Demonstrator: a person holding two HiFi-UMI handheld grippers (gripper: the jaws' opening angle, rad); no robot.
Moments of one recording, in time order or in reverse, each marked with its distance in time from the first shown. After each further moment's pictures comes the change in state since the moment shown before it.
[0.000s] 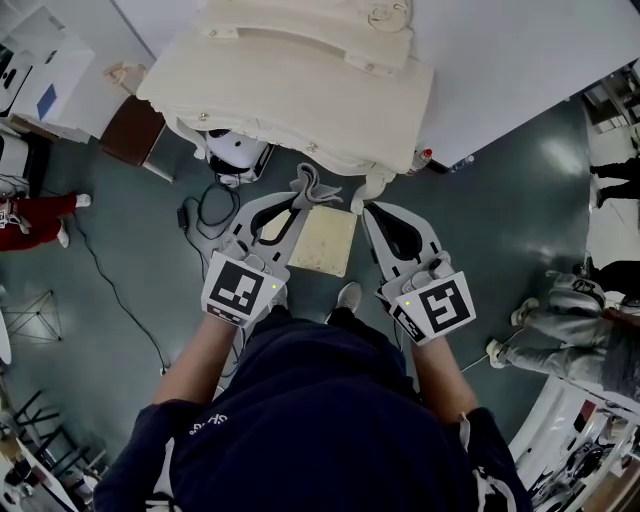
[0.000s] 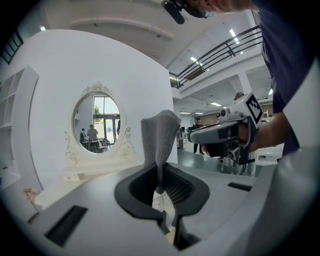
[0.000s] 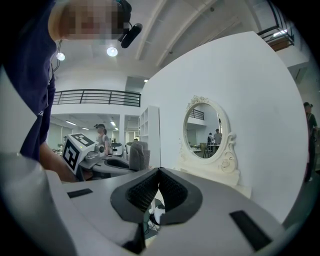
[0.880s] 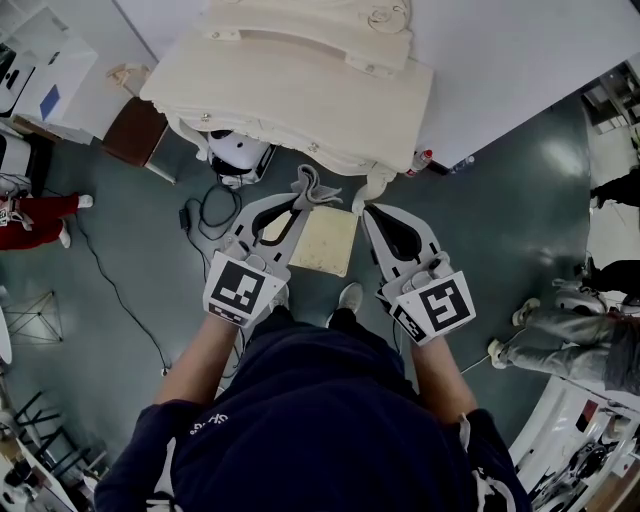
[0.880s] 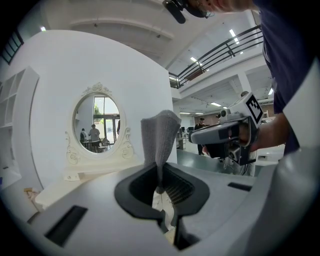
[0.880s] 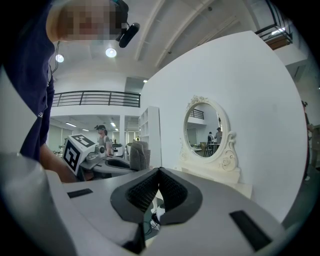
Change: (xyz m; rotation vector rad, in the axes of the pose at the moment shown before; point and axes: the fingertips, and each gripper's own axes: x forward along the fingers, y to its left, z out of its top) left arm -0.009 -0.005 -0.001 -0.001 0.001 -0.001; right arm -0.007 0.009 0.000 0.021 0.000 0.003
